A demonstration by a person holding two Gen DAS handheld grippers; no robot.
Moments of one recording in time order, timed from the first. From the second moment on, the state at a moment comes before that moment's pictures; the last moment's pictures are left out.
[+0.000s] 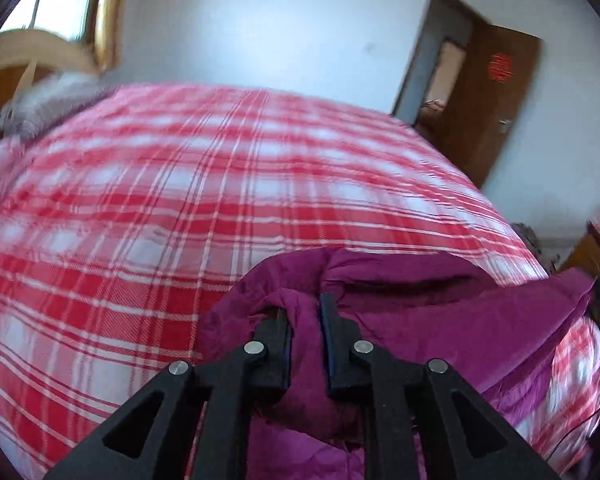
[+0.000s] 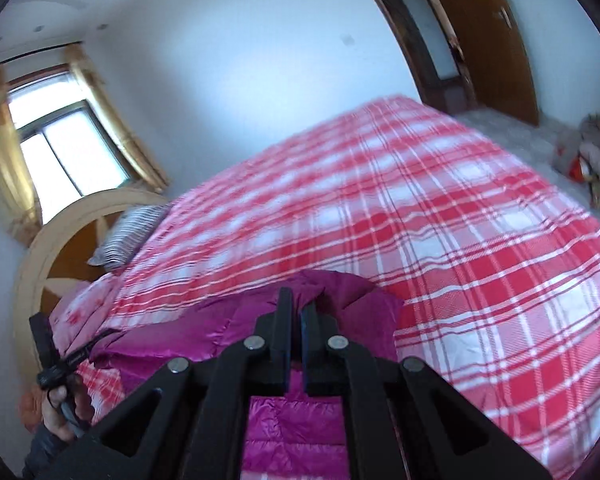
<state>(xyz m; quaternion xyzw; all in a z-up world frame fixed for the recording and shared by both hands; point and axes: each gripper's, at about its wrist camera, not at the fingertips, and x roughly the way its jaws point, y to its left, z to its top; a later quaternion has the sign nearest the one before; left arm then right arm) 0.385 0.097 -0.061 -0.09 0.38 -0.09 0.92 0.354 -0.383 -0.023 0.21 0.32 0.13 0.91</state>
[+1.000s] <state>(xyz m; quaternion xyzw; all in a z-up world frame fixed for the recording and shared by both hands) 0.413 0.044 -0.071 -0.12 0.30 -0.10 0.94 0.460 -0.358 -0.111 0.18 0.42 0.07 0.89</state>
